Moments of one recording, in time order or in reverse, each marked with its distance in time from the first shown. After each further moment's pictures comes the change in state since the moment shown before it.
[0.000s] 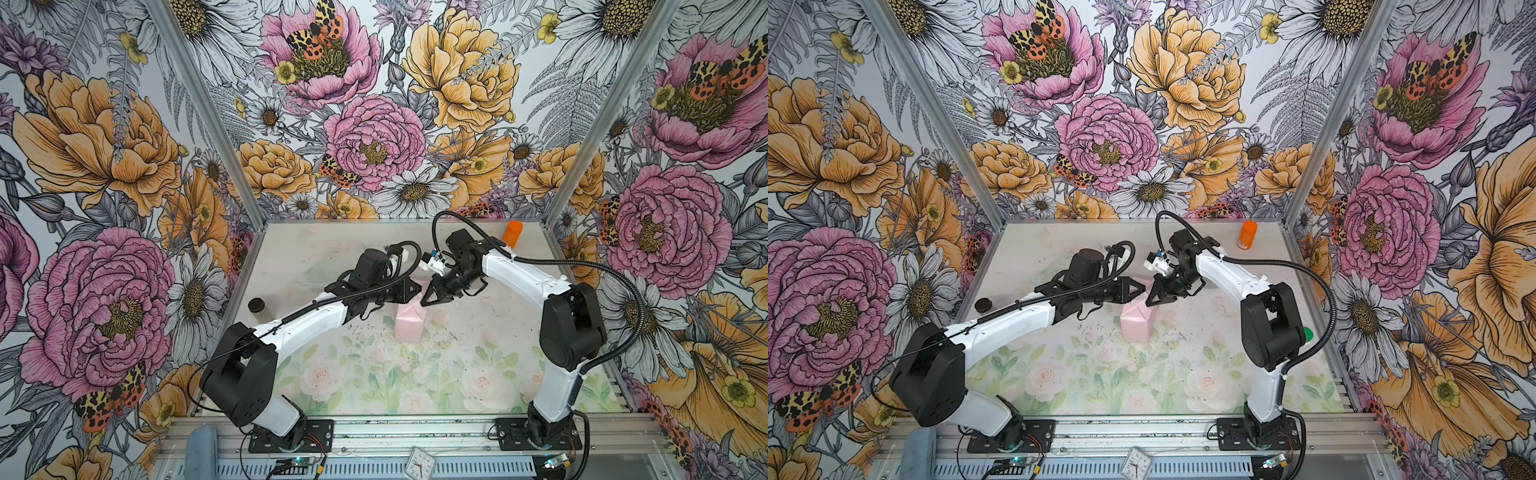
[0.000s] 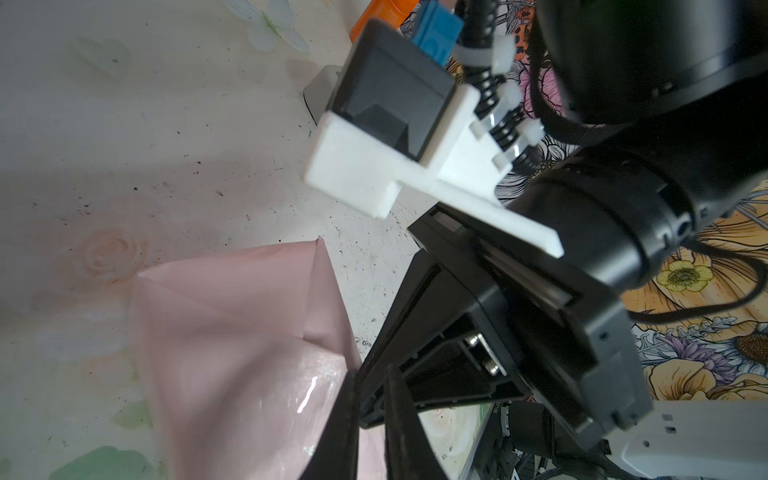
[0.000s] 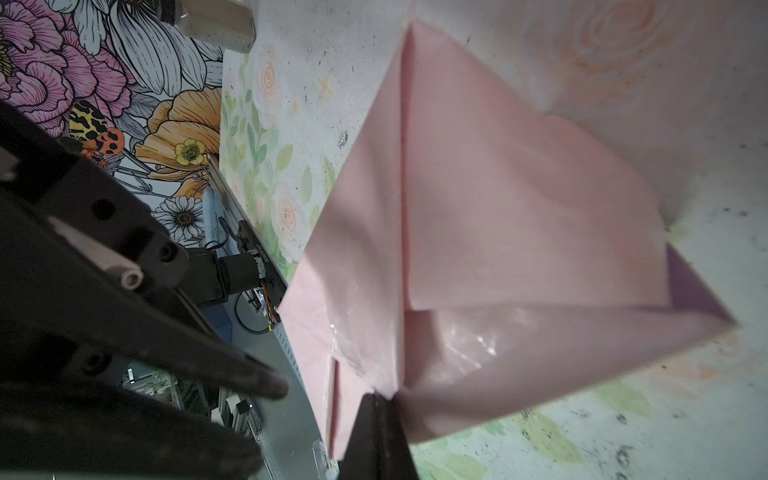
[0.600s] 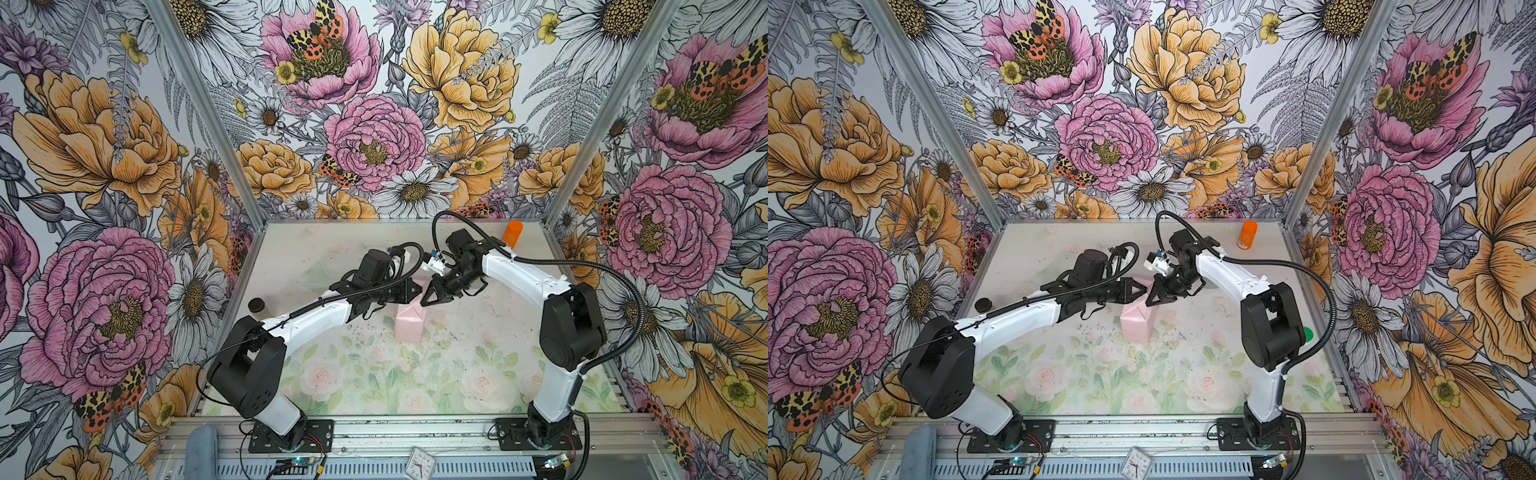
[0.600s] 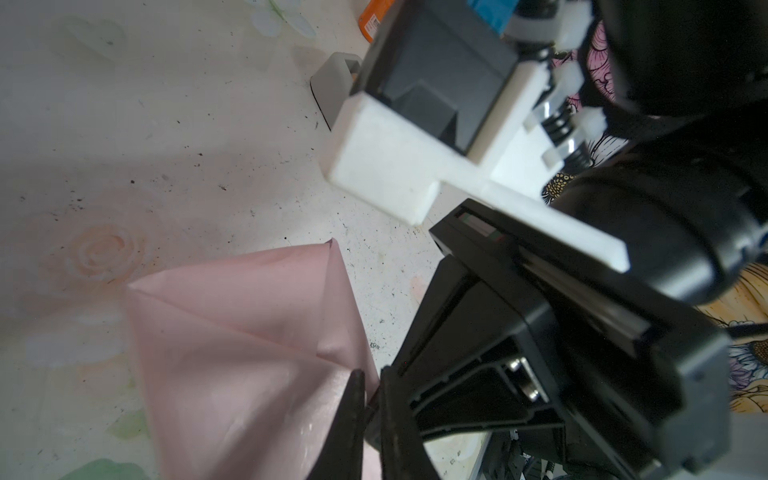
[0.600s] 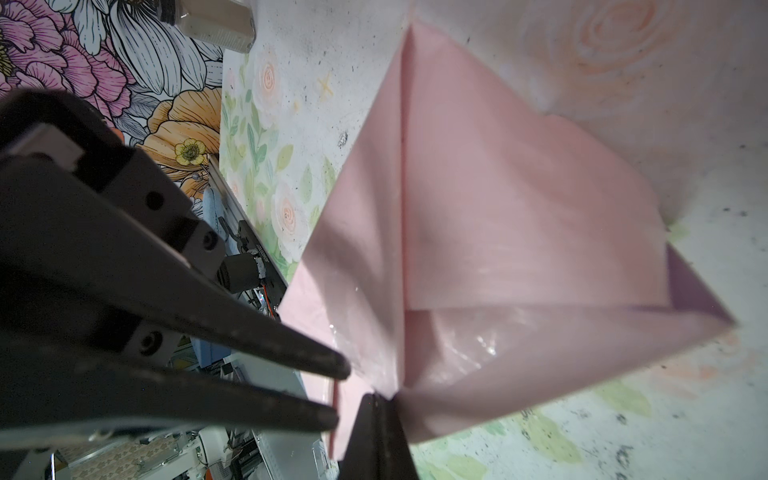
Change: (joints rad) left arm 0.000 0.045 0.004 0.008 -0.001 0.000; right arm 0.000 0.000 0.000 0.000 0.000 0.000
